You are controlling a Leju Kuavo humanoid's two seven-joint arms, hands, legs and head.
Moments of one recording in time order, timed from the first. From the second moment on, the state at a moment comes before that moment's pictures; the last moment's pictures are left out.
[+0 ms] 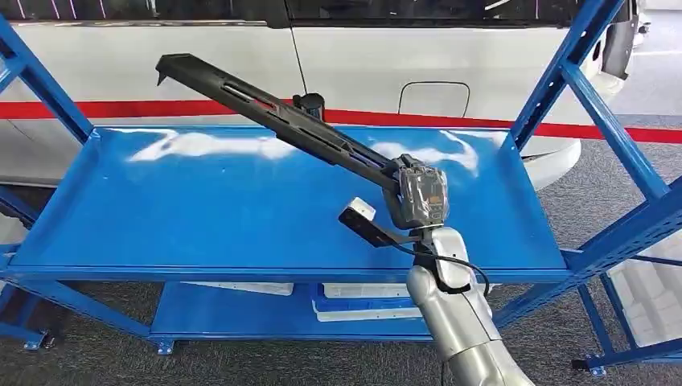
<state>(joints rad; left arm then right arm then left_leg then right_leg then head) -0.08 -0.11 0.46 -0.20 0.06 0.38 -0.38 -0.49 0.15 0.31 -1.14 1.22 -0.39 -0.04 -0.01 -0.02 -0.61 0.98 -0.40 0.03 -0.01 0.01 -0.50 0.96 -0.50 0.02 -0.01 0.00</state>
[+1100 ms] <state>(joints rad) -0.12 -0.11 0.45 -0.21 0.00 0.18 -0.57 -0.39 0.02 0.39 -1.63 1.07 -0.37 -0.10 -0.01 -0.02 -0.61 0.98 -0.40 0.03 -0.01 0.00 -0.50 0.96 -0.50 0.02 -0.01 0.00</state>
